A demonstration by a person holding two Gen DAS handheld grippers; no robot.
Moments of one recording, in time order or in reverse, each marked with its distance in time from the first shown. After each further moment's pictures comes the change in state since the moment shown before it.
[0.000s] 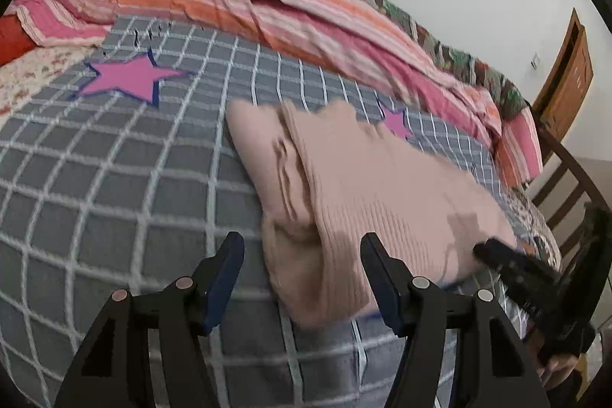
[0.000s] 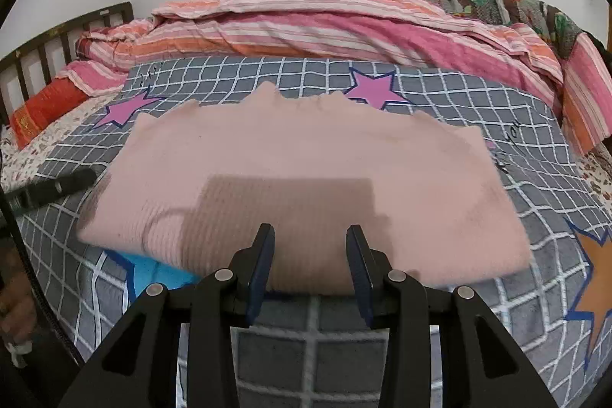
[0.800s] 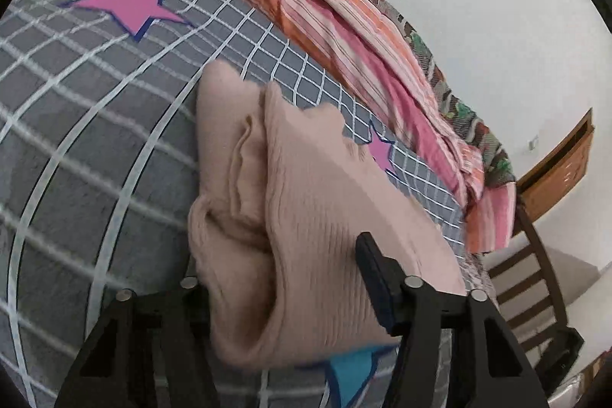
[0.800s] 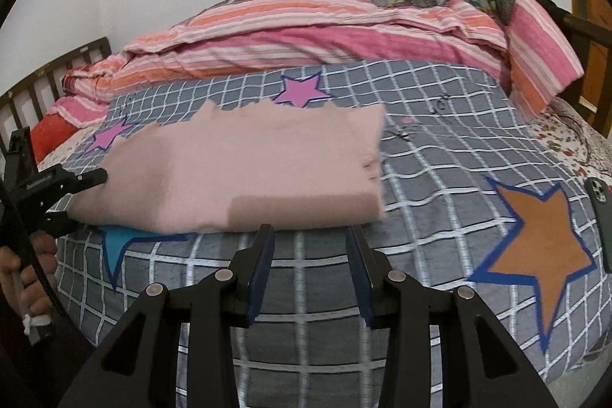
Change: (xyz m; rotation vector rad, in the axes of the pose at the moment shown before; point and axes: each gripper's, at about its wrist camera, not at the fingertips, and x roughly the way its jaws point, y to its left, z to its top) left arm 0.041 -0.010 0.007 -0.322 -0.027 -0.125; right arm -0.053 -0.101 -0.027 0.123 -0.033 -0.016
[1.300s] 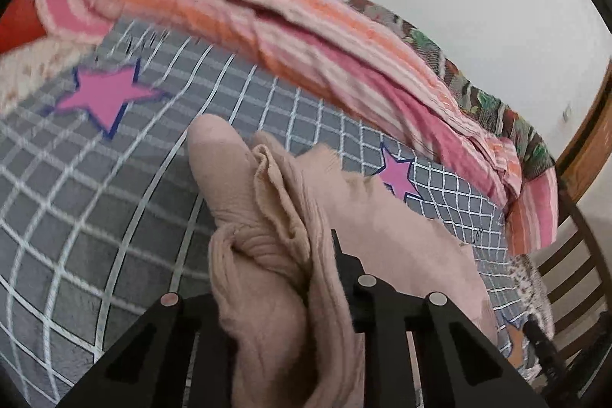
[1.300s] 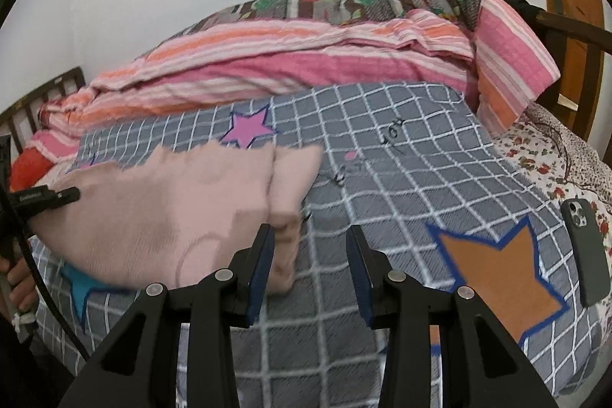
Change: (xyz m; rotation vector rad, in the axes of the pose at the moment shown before) left arm 0.008 -0.074 0.040 0.183 -0.070 0.210; right arm 0.010 -0.066 0.045 0.070 -0.061 -0.057
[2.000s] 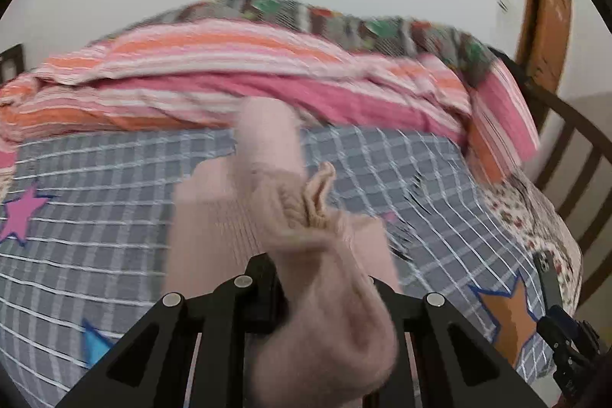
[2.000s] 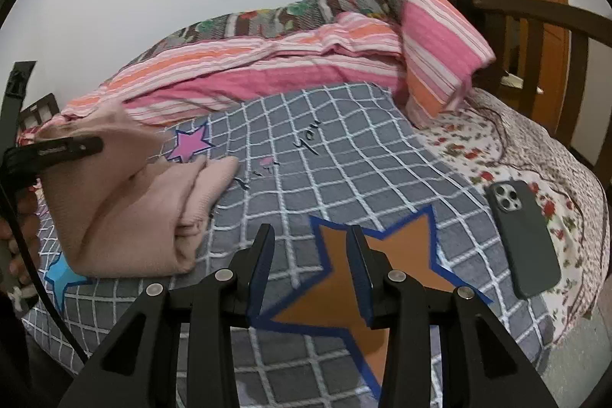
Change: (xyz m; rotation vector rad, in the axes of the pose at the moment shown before) left arm 0.039 -0.213 -0.034 0.407 0.040 -0.036; right arm -0.044 -0.092 -0.012 0.084 -0.011 -0.095
